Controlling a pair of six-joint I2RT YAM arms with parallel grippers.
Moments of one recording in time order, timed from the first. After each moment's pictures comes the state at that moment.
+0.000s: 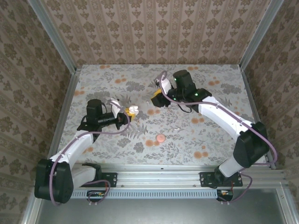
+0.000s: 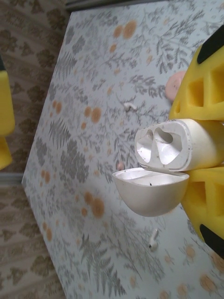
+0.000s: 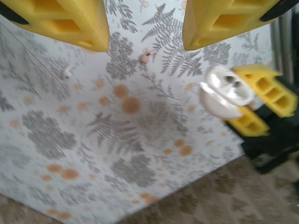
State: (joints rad) left arm -0.24 1.10 0.55 0.12 0.92 0.25; right arm 0.52 1.58 1.36 -0.38 -0.45 -0.07
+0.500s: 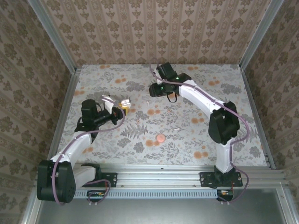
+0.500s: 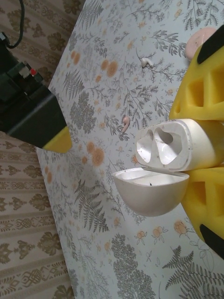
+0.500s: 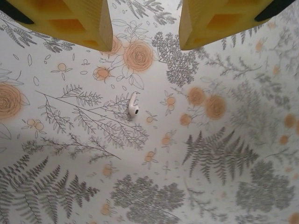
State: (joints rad) left arm -0.16 1.10 0.52 0.22 0.80 0.11; right arm 0.54 2.00 1.81 -0.74 -0.11 0.31
